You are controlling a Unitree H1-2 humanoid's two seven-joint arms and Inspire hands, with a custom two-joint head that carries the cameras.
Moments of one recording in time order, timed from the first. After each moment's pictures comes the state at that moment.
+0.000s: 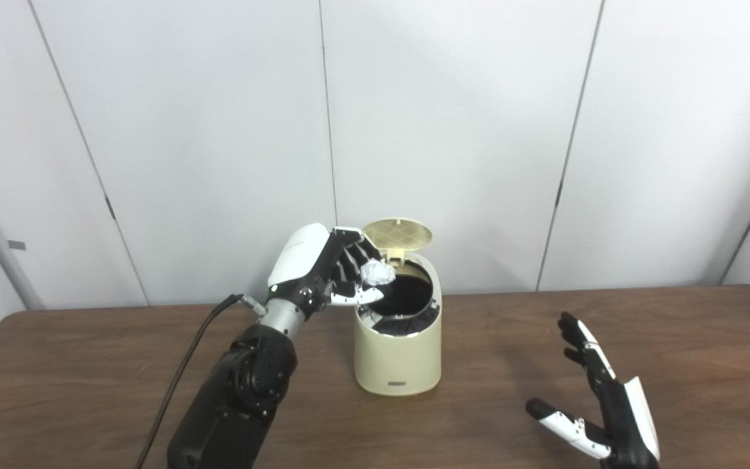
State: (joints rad) left arm -0.69 0.18 -0.22 0.31 0.59 -0.04 0.02; right arm -0.08 -0.11 0.00 0.01 -0.34 -0.28 -0.22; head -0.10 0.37
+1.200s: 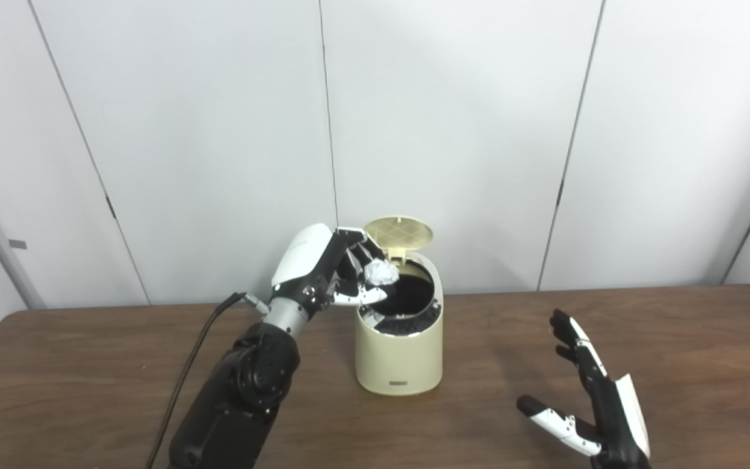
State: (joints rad) left arm -0.70 0.17 -0.24 0.30 0.55 -0.01 -0.01; right arm -0.08 -0.09 0.00 0.01 -0.36 -0.28 -0.23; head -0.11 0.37
